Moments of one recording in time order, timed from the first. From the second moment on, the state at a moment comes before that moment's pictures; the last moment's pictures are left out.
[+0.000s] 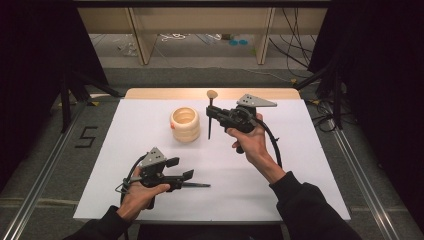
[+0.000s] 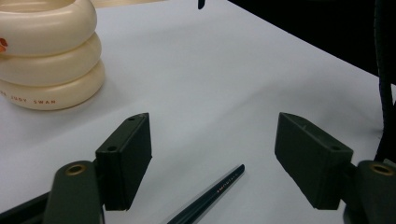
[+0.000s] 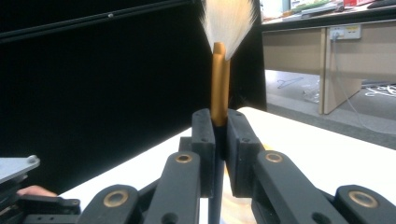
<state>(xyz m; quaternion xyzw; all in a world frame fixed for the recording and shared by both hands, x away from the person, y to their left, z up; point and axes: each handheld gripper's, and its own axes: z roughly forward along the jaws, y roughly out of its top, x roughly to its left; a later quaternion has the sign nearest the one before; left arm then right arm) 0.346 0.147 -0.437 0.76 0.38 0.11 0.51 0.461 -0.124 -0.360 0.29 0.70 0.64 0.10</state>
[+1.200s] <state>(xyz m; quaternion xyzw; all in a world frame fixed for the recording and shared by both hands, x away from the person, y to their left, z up) 0.342 0.148 -0.441 0.76 0.38 0.13 0.51 0.514 -0.093 -0.359 0.29 0.71 0.63 0.12</state>
